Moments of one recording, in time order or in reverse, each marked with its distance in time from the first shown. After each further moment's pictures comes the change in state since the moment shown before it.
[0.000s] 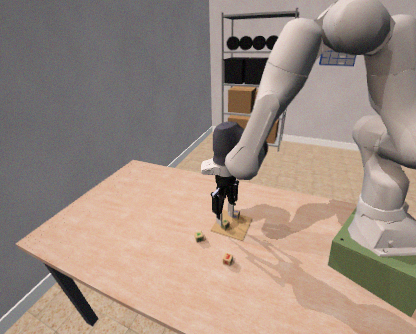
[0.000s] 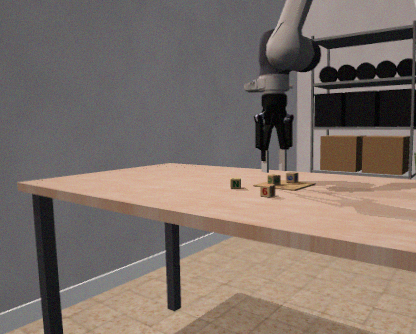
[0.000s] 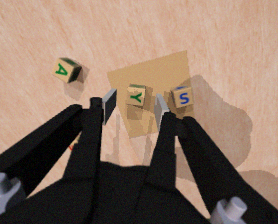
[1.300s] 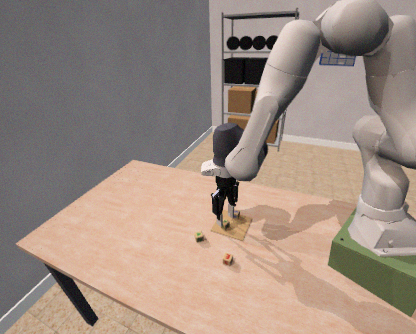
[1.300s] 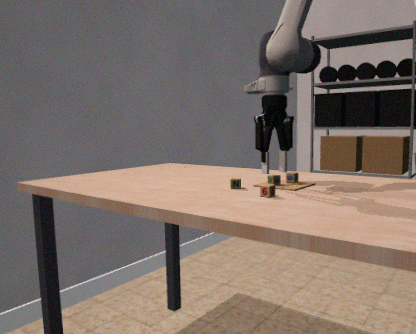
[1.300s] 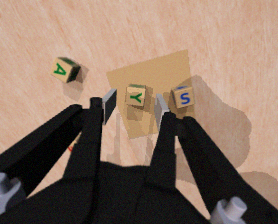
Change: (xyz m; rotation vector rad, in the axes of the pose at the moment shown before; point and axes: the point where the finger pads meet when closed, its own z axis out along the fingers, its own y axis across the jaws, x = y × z) arm -0.001 0.000 0.004 -0.001 -0.002 0.001
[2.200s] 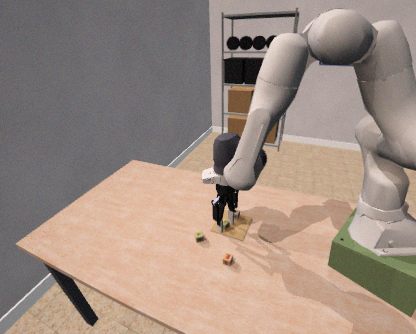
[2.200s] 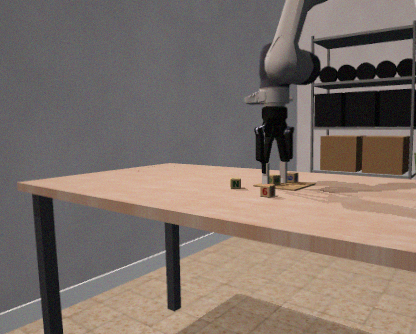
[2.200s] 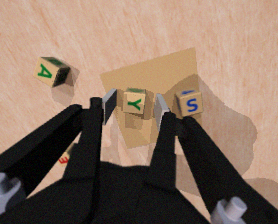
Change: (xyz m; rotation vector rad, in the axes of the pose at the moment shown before) arm -0.001 0.001 0.033 0.000 -0.001 0.001
